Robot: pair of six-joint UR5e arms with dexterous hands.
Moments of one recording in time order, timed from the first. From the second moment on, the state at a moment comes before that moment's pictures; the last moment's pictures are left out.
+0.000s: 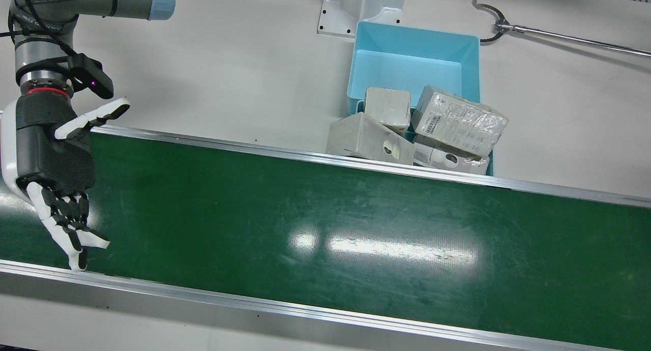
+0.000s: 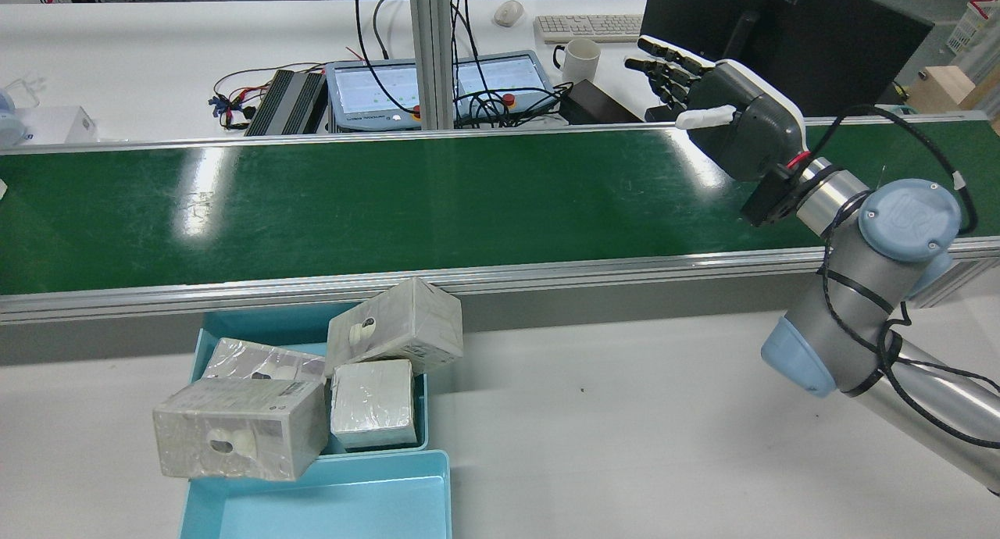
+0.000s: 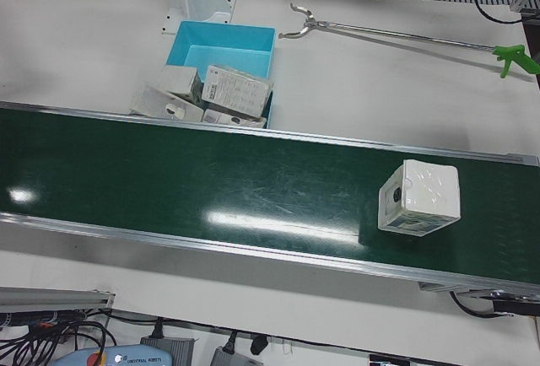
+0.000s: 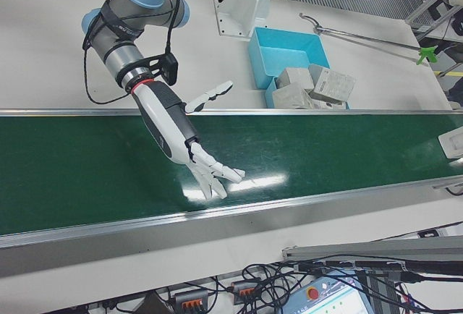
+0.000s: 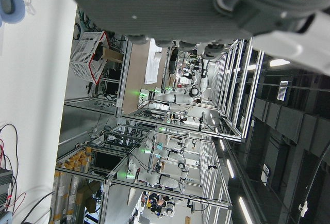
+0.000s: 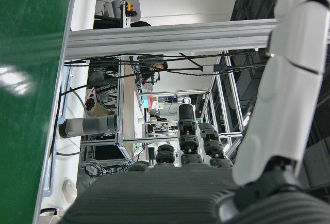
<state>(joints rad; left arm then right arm) -1.80 -1.80 -1.75 0.42 1.92 -0.16 0.98 -1.20 1.76 -3.32 -1.32 -0.06</state>
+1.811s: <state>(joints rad) -1.80 -1.80 -1.75 0.42 1.92 -0.16 0.85 -1.09 1.79 -3.44 -1.19 -0.16</state>
